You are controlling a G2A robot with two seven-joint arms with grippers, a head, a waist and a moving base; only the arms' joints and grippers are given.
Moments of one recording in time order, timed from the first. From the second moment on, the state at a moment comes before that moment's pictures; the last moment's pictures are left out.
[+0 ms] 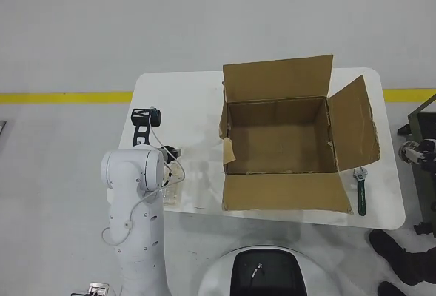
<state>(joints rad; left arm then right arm) 0.83 -1.58 -1.49 -1.77 1.73 -0.09 -1.54 -1.30 -1.21 2.14 -2.02 -0.79 -0.40 1.36</state>
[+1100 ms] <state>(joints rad) 0.83 -1.58 -1.49 -1.77 1.73 -0.09 -1.54 -1.30 -1.16 1.93 -1.84 -1.03 -0.52 1.28</state>
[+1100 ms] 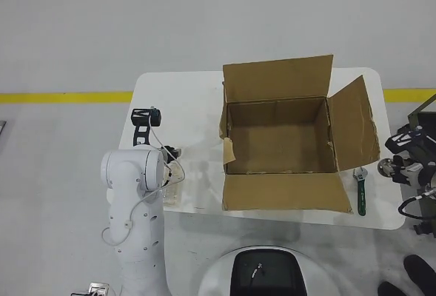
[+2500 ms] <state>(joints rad) 0.83 -1.58 -1.49 -1.77 1.73 -0.09 -1.54 -1.35 -1.07 1.82 -1.68 -1.01 -0.51 1.22</state>
